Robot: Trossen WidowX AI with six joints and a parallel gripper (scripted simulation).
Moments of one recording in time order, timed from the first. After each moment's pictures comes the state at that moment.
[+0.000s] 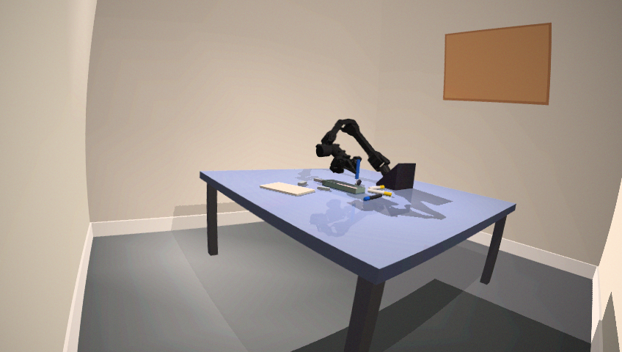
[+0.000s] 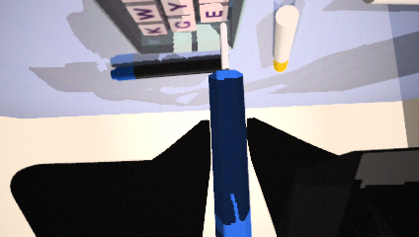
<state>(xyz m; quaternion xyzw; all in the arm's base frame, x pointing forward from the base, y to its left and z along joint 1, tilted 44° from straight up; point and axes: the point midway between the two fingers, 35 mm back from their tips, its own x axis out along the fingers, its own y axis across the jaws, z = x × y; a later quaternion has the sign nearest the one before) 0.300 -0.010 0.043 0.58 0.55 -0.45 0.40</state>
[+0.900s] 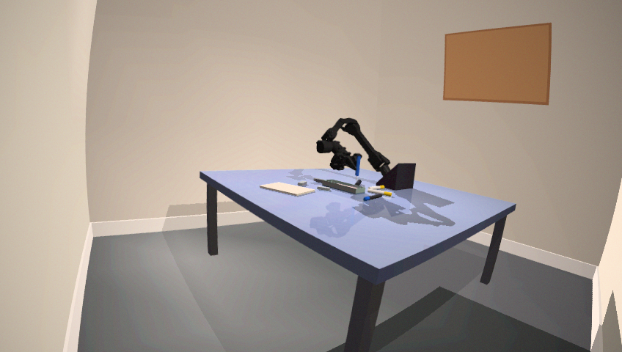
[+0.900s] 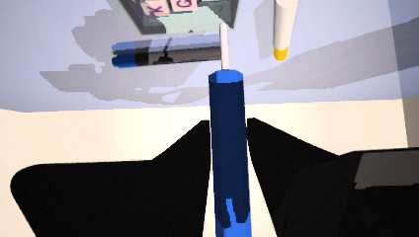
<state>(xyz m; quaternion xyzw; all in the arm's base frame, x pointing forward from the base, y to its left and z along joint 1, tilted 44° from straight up) 0.301 0.001 0.054 0.58 0.55 -0.45 0.40</state>
